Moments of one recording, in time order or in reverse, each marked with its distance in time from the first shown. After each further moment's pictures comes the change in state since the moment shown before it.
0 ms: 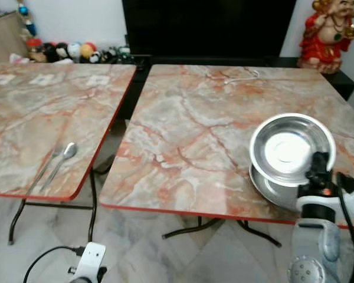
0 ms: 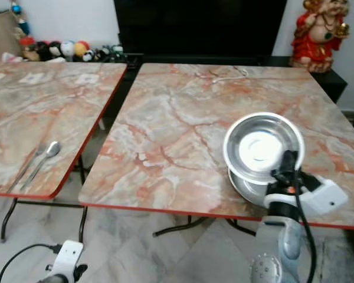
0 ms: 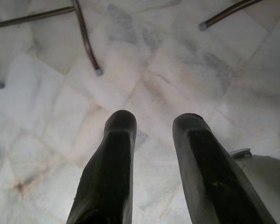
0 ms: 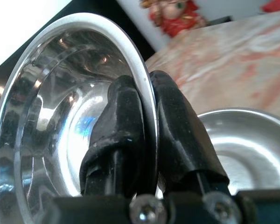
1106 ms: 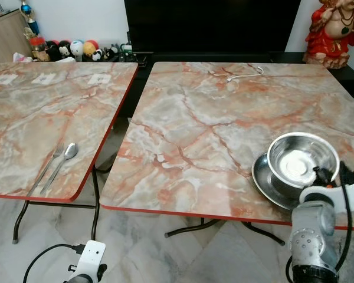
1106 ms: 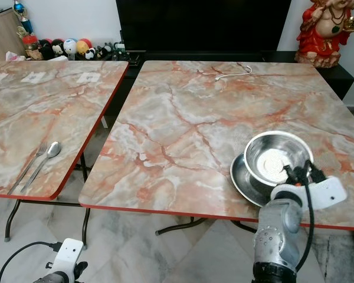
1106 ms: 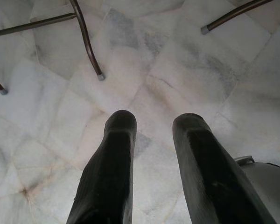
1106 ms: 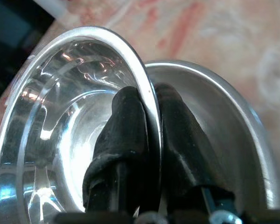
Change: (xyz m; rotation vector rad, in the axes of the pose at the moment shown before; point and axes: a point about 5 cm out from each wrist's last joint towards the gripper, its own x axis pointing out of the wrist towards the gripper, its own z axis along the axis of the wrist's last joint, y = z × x) left arm 0.002 0.001 0.007 -0.001 -0.018 0.003; right arm 0.033 -0.026 -0.026 0.009 0.176 -0.413
